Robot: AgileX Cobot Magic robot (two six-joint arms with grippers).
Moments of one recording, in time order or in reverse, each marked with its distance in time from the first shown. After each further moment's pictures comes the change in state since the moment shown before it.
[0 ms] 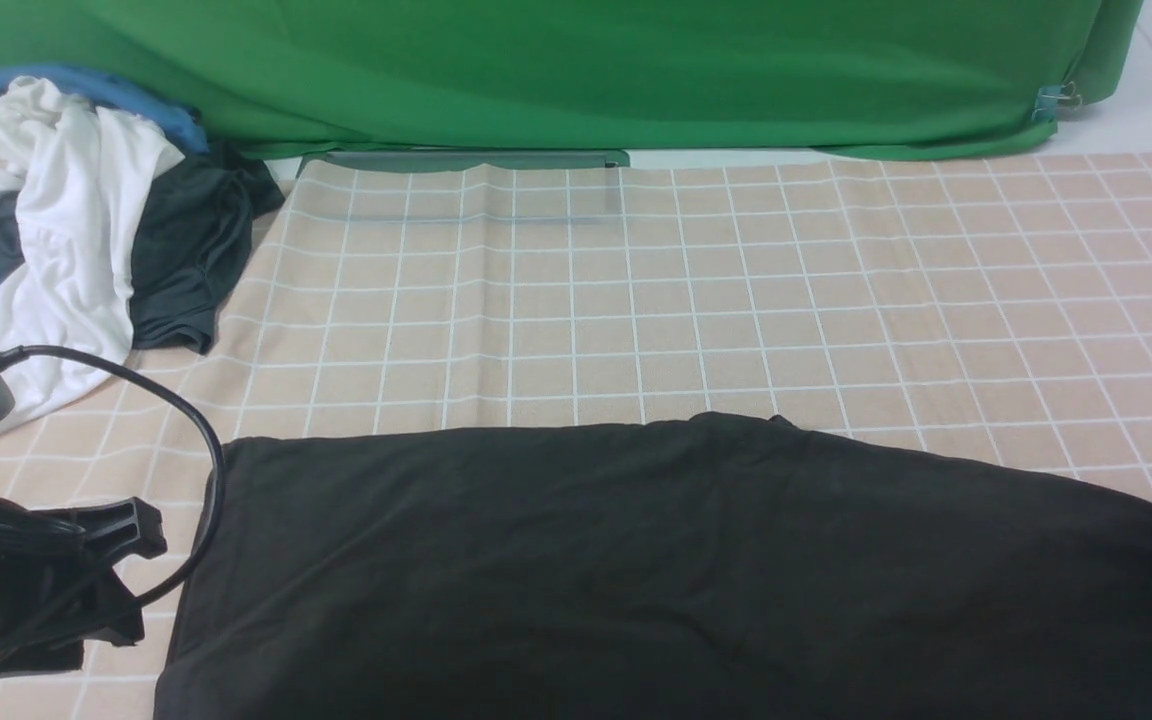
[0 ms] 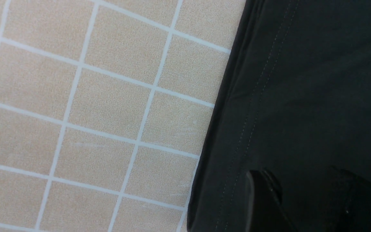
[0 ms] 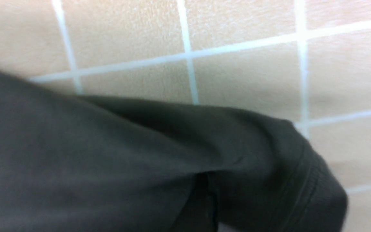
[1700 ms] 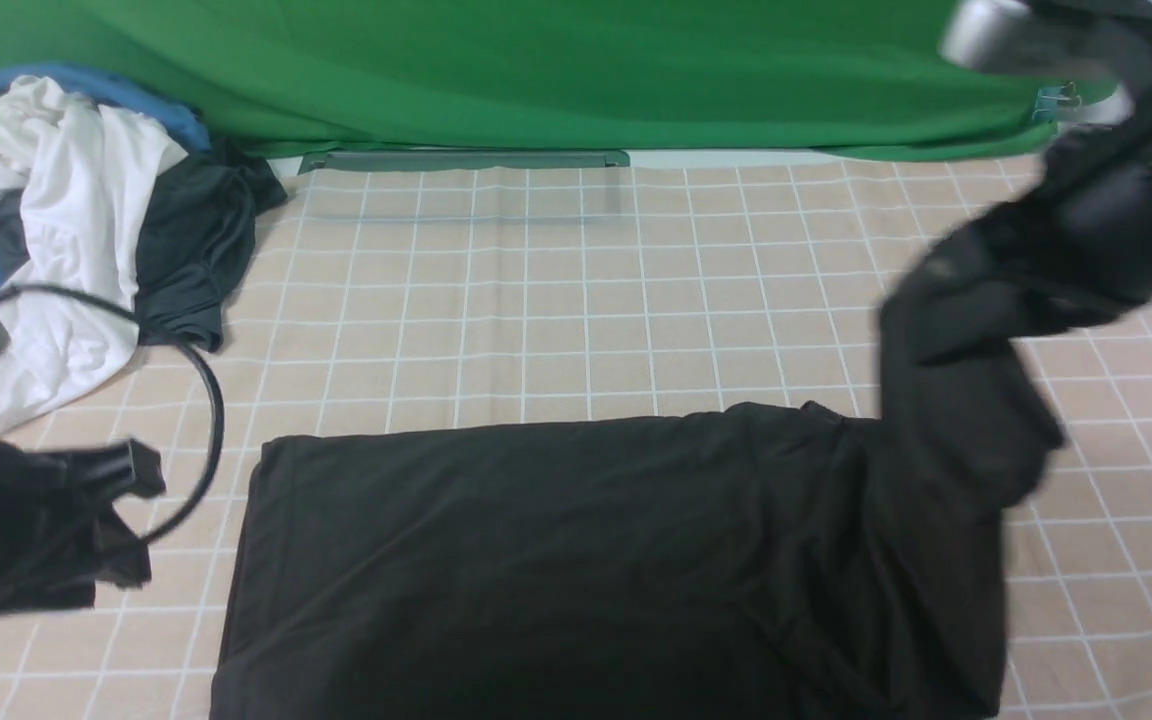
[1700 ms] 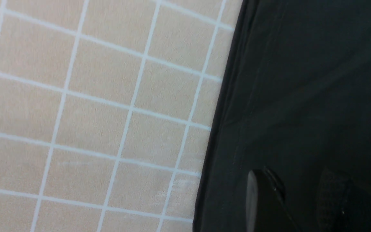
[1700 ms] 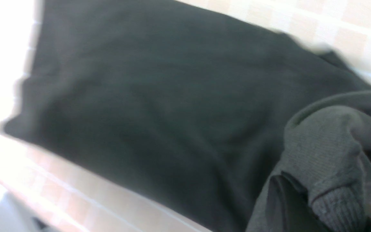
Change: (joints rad) right arm 0.660 -0.234 -0.476 0.442 0.307 -0.027; left arm 0.000 0.000 -0.123 -0.049 0.048 0.040
